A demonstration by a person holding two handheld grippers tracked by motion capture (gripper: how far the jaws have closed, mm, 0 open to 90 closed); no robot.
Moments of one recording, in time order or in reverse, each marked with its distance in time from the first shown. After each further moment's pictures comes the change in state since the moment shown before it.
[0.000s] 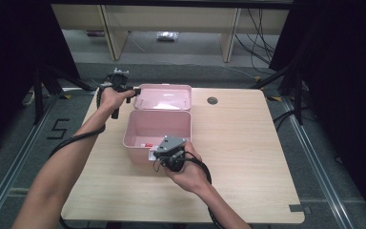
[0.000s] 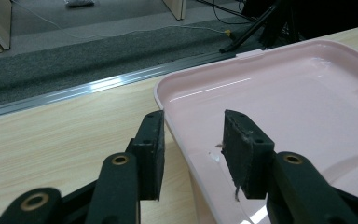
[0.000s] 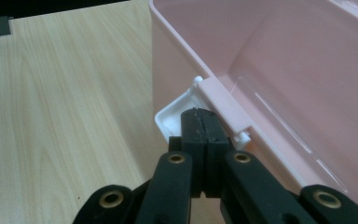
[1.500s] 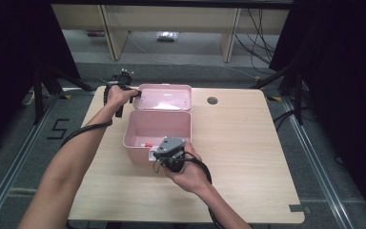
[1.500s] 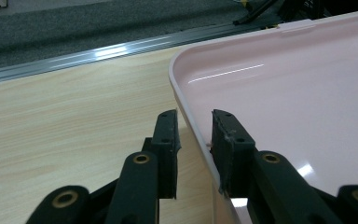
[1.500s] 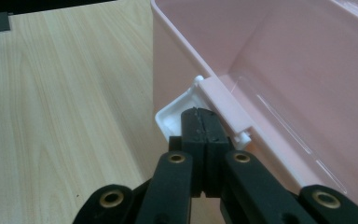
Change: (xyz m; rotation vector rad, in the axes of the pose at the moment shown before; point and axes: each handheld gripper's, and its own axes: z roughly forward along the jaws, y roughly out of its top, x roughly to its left) left arm 0.007 0.001 0.036 0.126 0.035 -0.056; right arm 0.001 -0.001 0.000 0.002 0.000 -0.008
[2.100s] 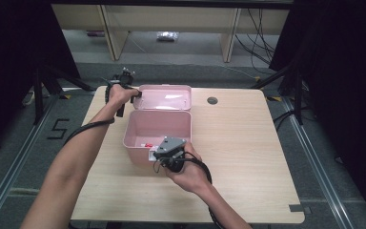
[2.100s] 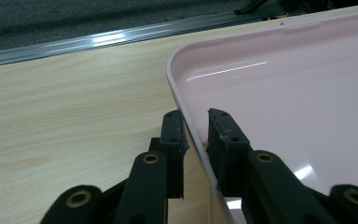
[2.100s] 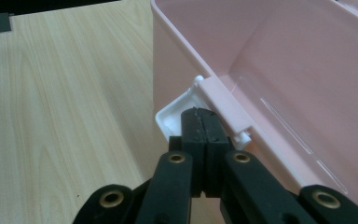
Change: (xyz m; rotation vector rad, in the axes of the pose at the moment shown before) left arm -0.002 0.003 0.004 0.051 -0.002 -0.037; right arm 0.000 0.000 0.000 0.001 0.003 0.008
